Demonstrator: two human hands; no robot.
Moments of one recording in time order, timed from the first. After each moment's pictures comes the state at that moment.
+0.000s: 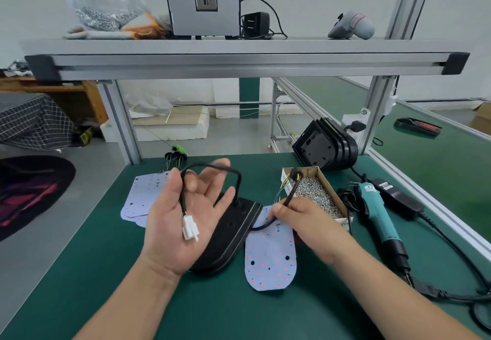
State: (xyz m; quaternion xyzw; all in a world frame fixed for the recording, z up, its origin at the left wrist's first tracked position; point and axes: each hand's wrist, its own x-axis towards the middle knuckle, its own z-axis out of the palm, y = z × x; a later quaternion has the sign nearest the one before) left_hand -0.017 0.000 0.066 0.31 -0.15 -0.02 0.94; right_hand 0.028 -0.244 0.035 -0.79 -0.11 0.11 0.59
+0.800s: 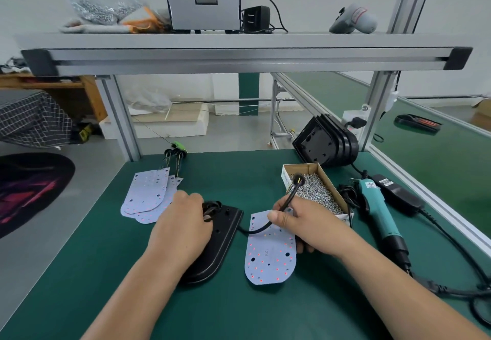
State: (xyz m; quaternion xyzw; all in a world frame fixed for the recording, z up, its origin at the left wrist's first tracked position) left_hand -0.014 0.013 0.053 0.98 0.09 0.10 0.16; right_hand 0.032 -0.257 0.034 -0.89 -0.16 0.11 0.42
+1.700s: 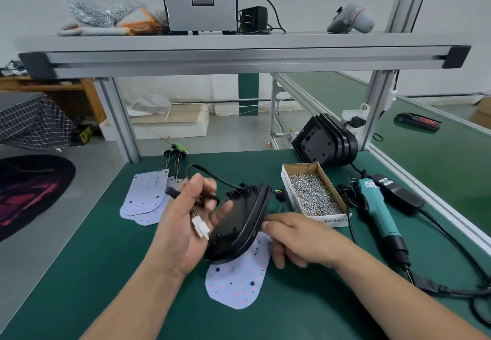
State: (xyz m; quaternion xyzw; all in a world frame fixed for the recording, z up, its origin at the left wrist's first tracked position) left_hand -0.017 -0.009 0.054 0.42 -0.04 0.06 0.90; right_hand 0.013 -0.239 0.043 -0.85 -0.21 0.22 0.43
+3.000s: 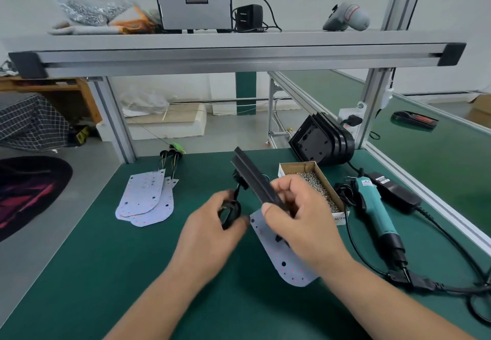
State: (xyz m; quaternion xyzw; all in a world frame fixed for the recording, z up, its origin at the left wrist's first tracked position) left_hand -0.024 -0.028 0.035 0.88 -0.01 0.14 0.46; right_hand -0.016 -0.222 0.063 -0.75 -0.20 -0.12 0.62
